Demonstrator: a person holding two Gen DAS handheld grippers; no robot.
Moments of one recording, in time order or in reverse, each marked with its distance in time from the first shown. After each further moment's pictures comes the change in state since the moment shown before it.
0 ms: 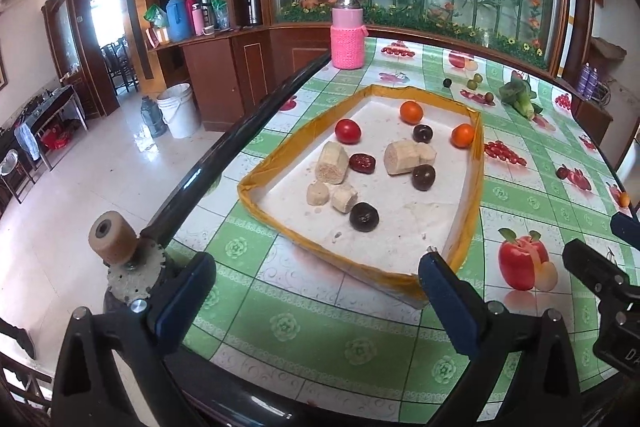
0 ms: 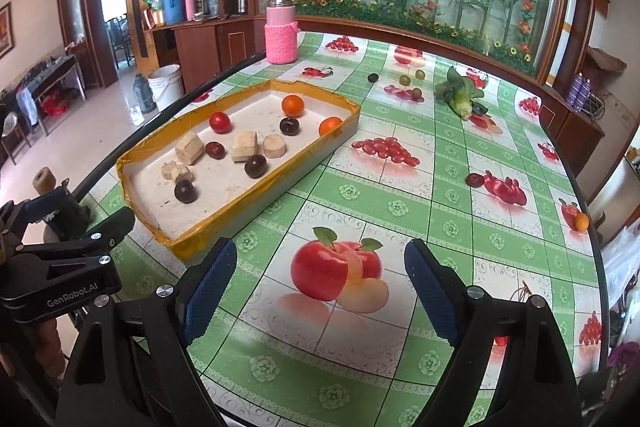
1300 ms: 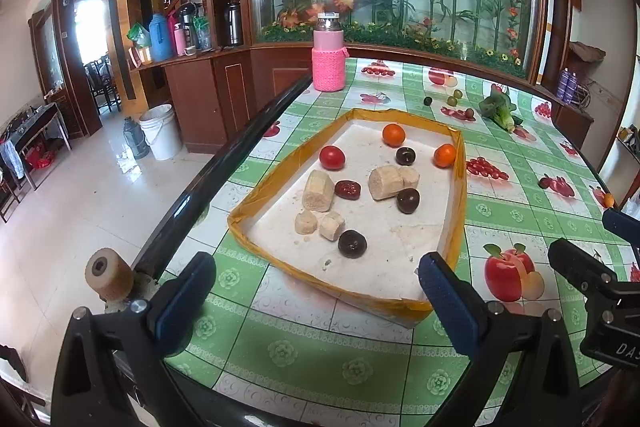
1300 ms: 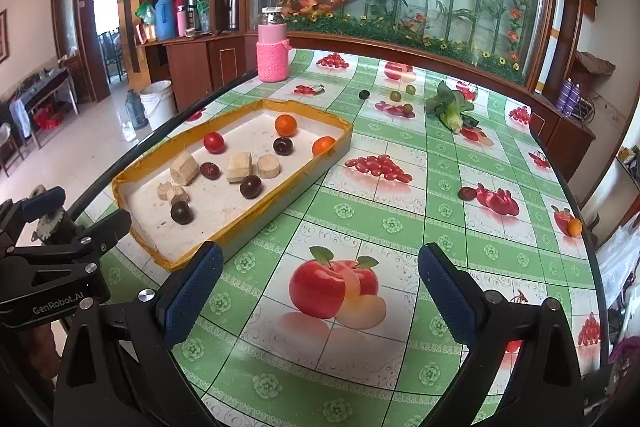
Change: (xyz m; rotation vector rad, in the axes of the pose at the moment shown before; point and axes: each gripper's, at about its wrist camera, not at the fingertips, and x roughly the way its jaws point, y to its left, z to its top) left arm -0.005 0.004 0.012 0.037 -0.071 -0.070; right arm -0.004 0.002 0.006 0.025 -0.062 -0.036
